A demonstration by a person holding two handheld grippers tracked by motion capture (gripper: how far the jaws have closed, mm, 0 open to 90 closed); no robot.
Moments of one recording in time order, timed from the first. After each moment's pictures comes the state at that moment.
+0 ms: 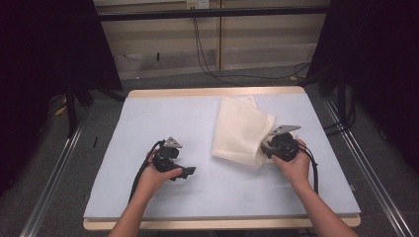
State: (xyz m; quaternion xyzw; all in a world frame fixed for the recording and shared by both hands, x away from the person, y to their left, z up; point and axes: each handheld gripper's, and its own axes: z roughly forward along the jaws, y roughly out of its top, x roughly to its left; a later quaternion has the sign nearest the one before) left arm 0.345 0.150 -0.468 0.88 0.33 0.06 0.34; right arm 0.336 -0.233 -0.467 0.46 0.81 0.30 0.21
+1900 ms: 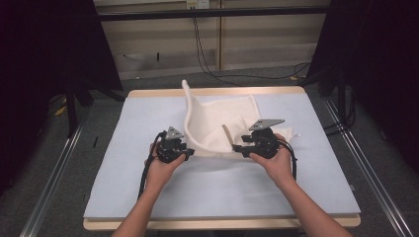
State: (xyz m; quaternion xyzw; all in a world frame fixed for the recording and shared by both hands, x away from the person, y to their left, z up) left arm 0.357 0.140 -0.452 0.84 0.37 0.13 0.38; right arm 0.334 -0.173 -0.430 0.39 0.81 0.41 0.14
